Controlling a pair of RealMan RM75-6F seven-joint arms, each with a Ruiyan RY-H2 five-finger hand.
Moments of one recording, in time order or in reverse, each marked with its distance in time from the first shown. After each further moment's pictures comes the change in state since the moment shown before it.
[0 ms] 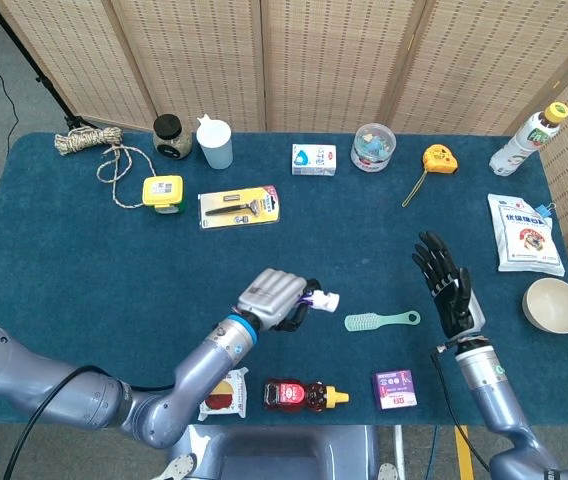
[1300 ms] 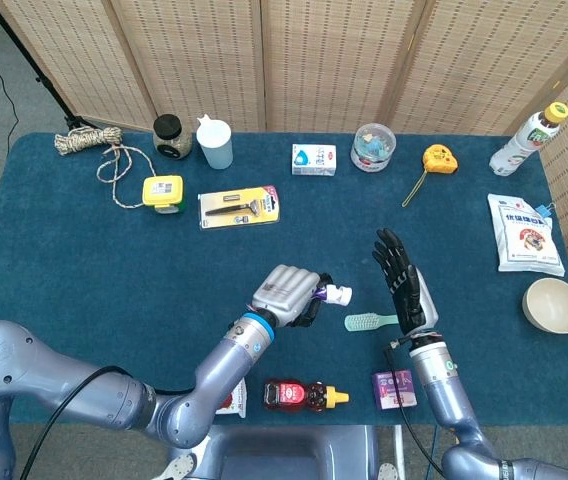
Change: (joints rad) left arm -0.010 -0.087 -0.099 0.061 -0.081 0.044 0.118; right arm 0.053 -0.175 0.076 -0.097 0.142 -0.010 -0.339
